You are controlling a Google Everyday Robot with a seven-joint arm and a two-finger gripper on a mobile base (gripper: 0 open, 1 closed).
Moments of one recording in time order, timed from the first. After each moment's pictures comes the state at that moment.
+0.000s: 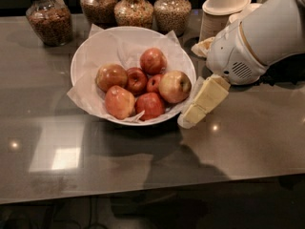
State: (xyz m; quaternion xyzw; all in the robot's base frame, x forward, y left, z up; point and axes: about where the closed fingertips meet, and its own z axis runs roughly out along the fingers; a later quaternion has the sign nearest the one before) arm 0.465 -0.079 0.950 -0.60 0.73 0.13 0.31
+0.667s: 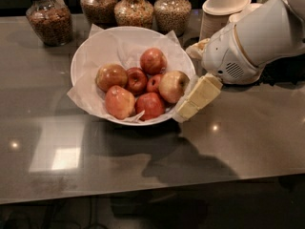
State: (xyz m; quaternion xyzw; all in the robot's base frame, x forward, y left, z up) arm 0.481 -0.071 0.941 -0.59 0.72 0.15 0.33
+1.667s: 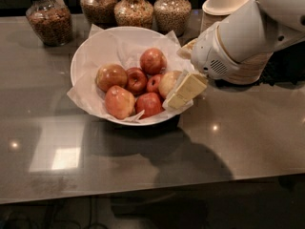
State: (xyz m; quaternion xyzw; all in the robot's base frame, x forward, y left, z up) arm 0.512 -0.063 0.928 -0.59 0.72 0.12 0.33
